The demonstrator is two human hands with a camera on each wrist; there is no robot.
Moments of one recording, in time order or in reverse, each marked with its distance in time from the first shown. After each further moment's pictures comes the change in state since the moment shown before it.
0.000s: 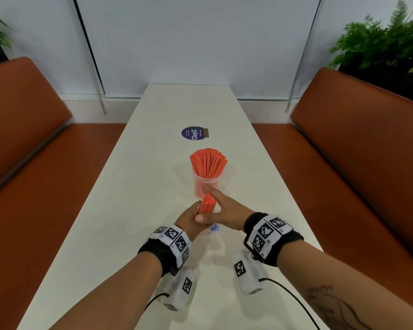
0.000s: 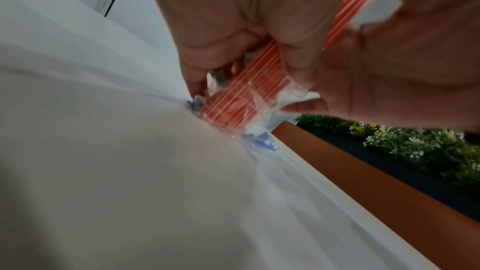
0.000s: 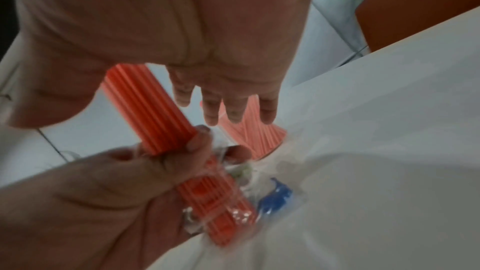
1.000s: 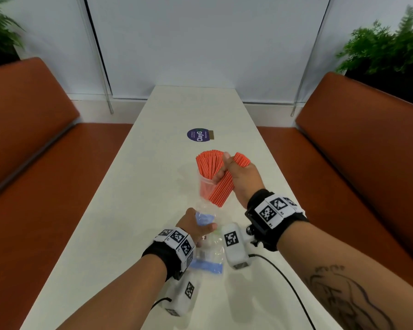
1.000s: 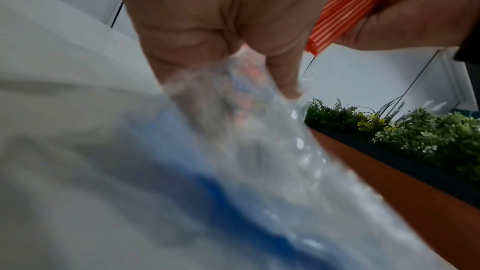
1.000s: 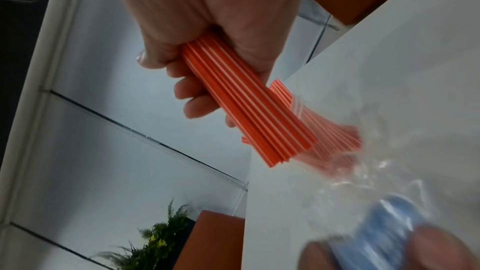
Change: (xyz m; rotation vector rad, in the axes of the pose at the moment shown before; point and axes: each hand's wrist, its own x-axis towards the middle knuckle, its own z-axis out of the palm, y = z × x) left_hand -0.002 -0.015 -0.010 0.157 0.045 -0.134; right_hand 0.006 -0.050 -0.024 0.555 0.542 -0.143
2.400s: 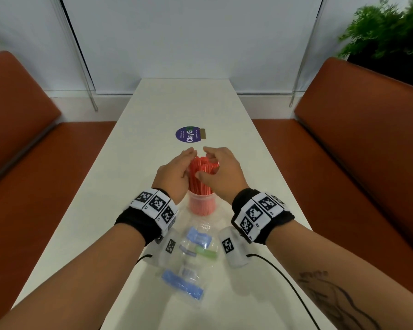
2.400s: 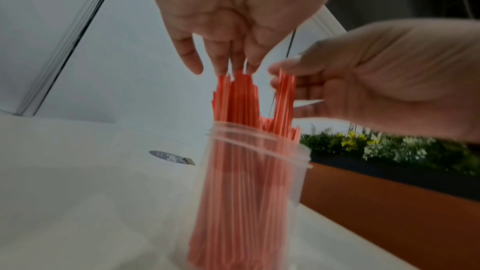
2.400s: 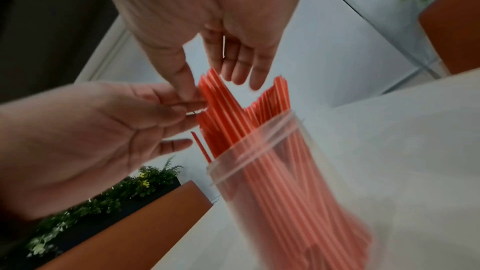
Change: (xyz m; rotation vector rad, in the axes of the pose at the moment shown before) left_hand 0.071 0.087 -0.062 0.245 0.317 0.457; right_hand 0.080 0.022 -0.001 -0.643 -0.013 -0.257
